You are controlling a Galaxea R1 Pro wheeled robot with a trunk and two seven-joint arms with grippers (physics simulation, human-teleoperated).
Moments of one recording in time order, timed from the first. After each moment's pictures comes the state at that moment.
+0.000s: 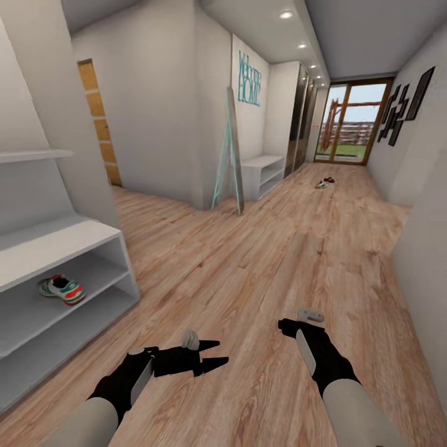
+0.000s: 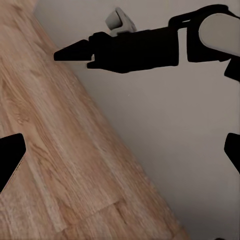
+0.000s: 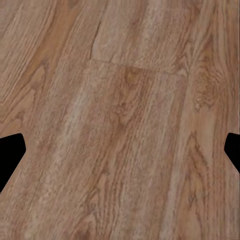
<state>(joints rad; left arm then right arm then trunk) -0.62 -0.03 -0.06 -0.54 0.10 0.09 -1.25 -0.67 0.09 -0.22 -0.70 -0.02 0.44 -0.16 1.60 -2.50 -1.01</state>
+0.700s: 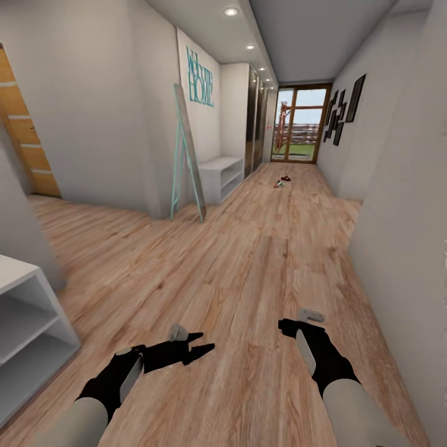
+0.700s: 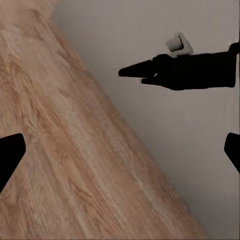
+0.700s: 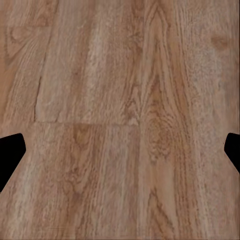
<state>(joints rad) -0.62 0.01 0.02 -0.53 0.11 0.09 -1.13 -0.67 0.09 -0.22 -0.70 -0.02 0.45 -0.16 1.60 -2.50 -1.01</state>
